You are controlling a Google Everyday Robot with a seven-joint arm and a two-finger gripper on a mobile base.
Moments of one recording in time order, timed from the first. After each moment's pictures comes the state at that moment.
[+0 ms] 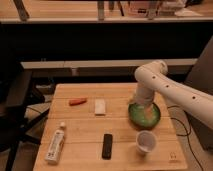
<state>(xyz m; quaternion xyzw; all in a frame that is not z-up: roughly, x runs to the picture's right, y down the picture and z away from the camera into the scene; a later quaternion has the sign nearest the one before) 0.172 0.106 0.733 -0.32 -0.14 -0.36 0.87</state>
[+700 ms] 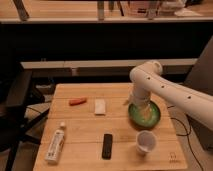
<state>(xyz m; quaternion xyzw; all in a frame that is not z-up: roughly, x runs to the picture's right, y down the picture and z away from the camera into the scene) 0.157 0.106 0.733 -0.31 -0.15 -0.40 0.85</state>
